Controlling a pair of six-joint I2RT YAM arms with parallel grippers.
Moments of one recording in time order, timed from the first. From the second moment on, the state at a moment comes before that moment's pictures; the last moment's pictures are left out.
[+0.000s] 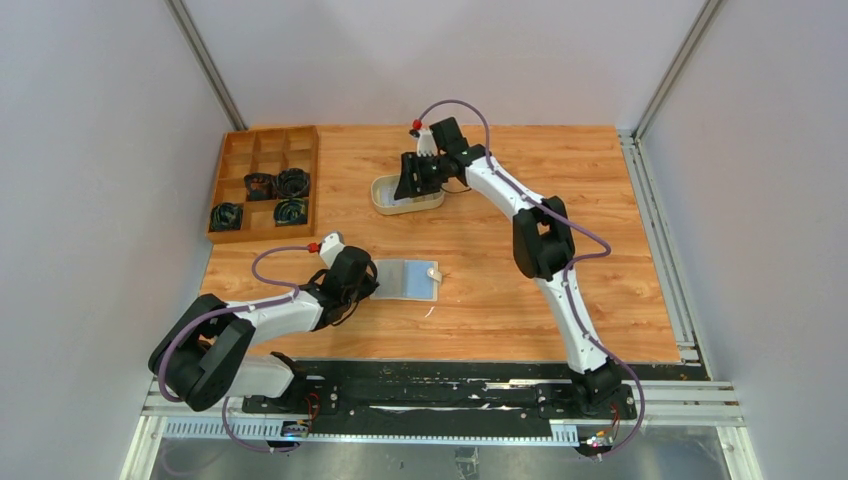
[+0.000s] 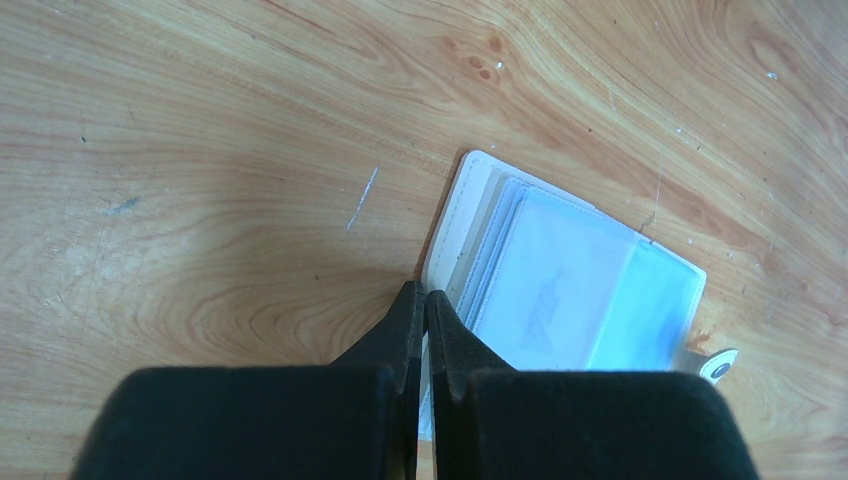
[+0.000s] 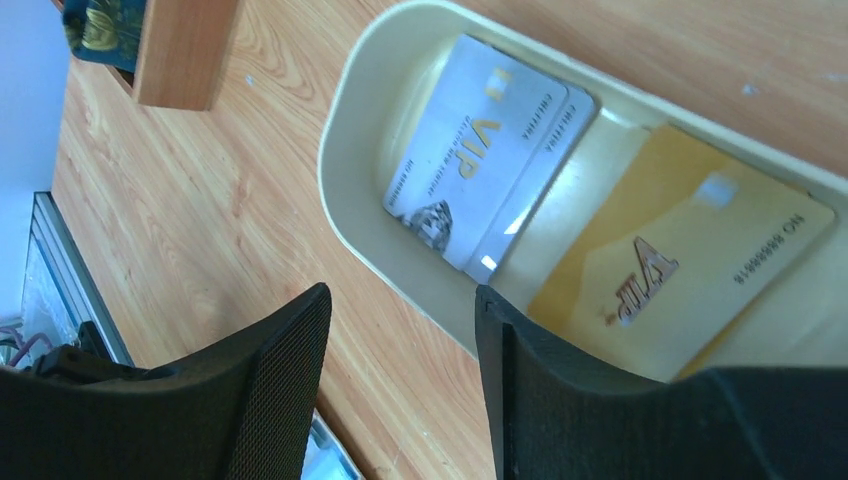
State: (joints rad) left arm -0.59 1.31 0.39 0.15 -0.35 -0.99; right arm 0.52 2.51 2.28 -0.53 -0.59 0.27
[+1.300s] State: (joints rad) left arm -0.59 1.31 0.39 0.15 -0.34 -1.00; right arm 0.47 2.29 1.88 -0.51 -0.66 0.09
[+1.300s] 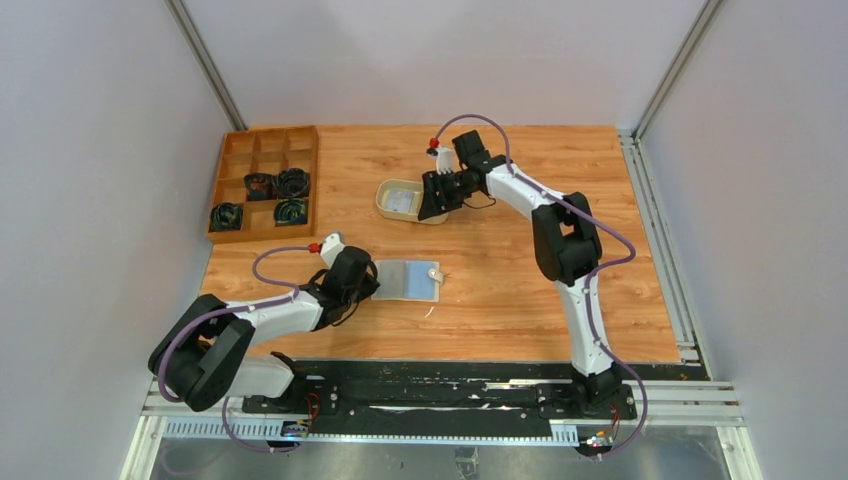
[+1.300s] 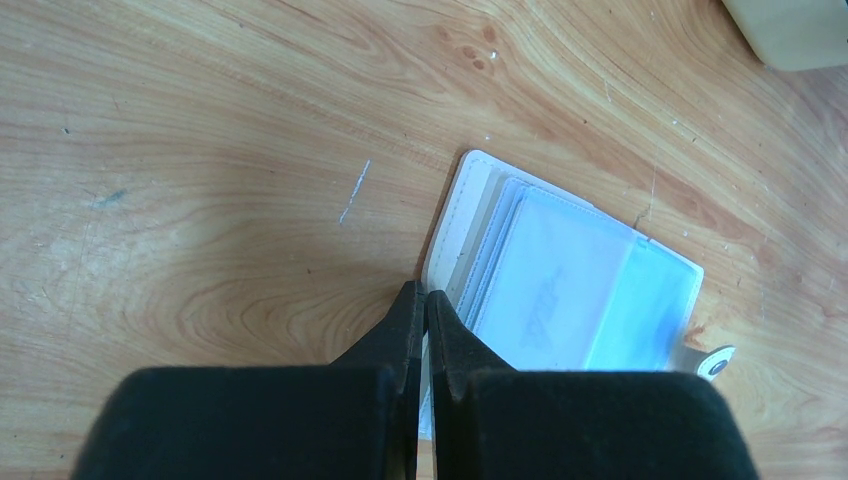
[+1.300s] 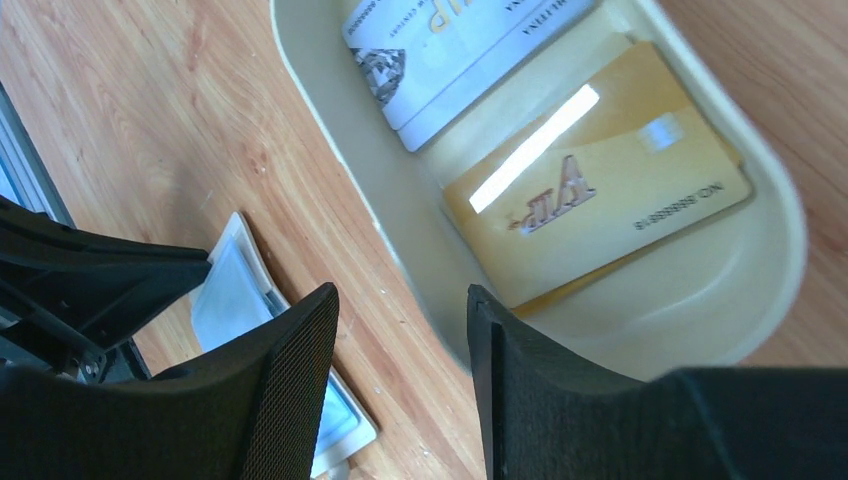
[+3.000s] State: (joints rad) left arm -0.63 1.38 0.44 0.15 -0.32 -1.00; right arm 0.28 2.28 1.95 -0.74 -0.63 -0.11
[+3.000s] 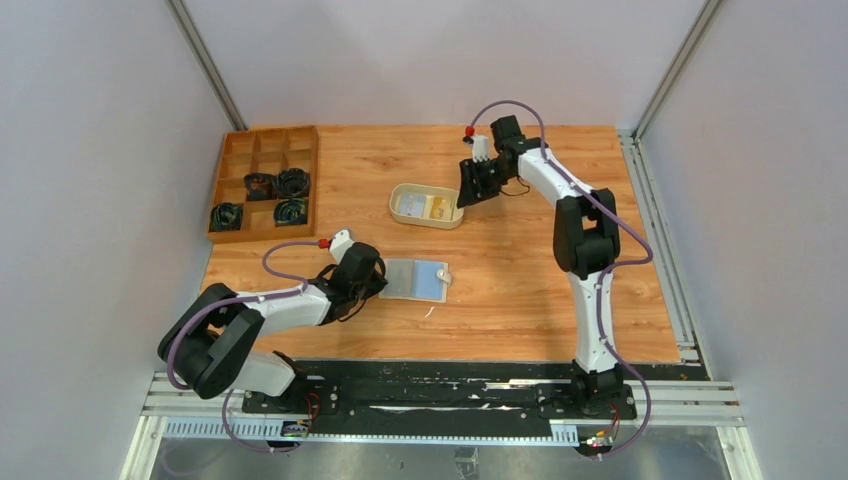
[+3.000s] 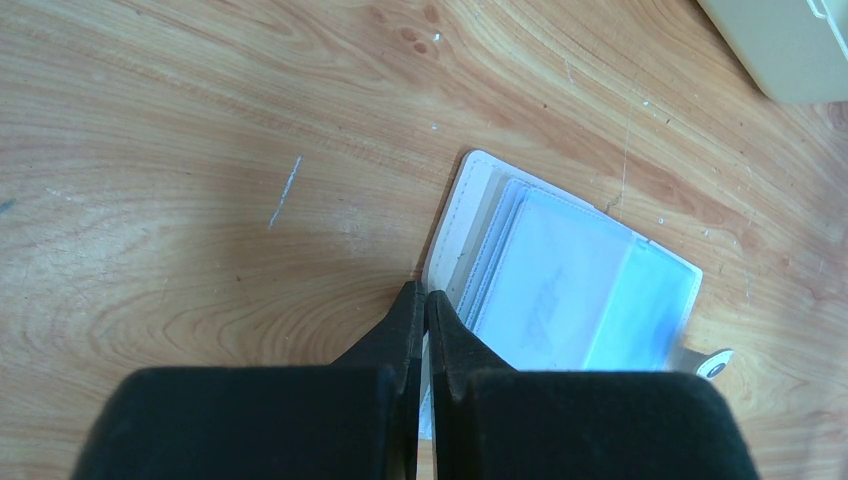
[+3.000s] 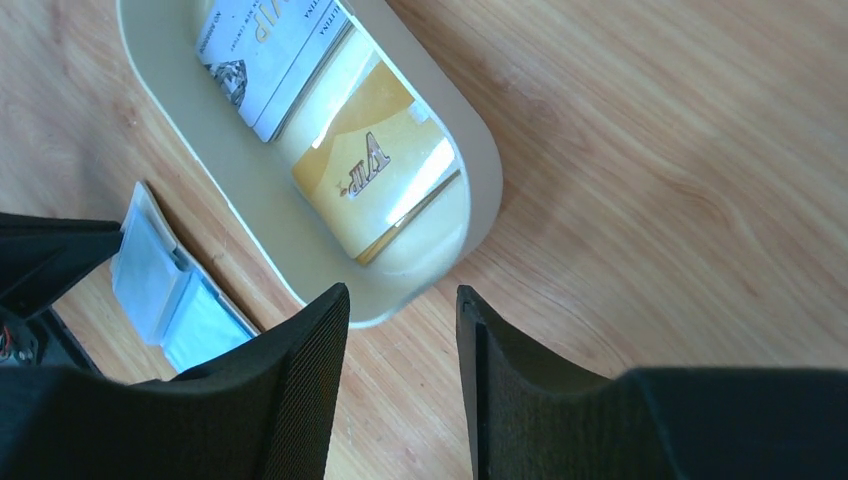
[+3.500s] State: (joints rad) left arm -0.63 1.38 0.44 0.15 -0.32 -1.00; right arm 0.35 2.29 1.92 -0.73 -0.43 0.05
